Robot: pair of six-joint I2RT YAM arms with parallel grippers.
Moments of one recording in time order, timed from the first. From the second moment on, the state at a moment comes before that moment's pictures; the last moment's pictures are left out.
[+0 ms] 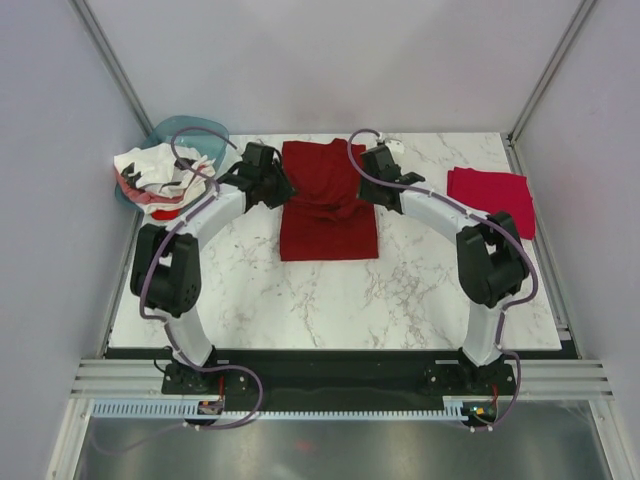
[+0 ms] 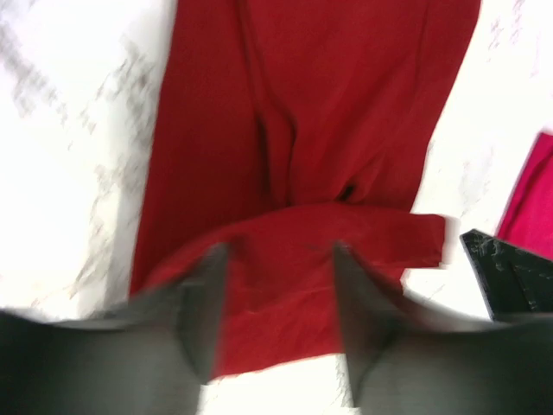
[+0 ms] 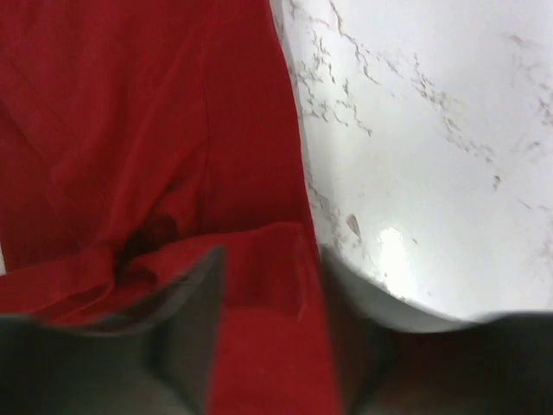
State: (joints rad) left arm -0.35 1.78 1.35 -0.34 0.01 -0.79; right arm 0.49 1.90 1.45 -0.34 0.34 0.56
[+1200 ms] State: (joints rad) left arm -0.31 1.50 0.61 0.12 0.21 -0.79; right arm 0.43 1.68 0.84 -0.02 -0.08 0.67
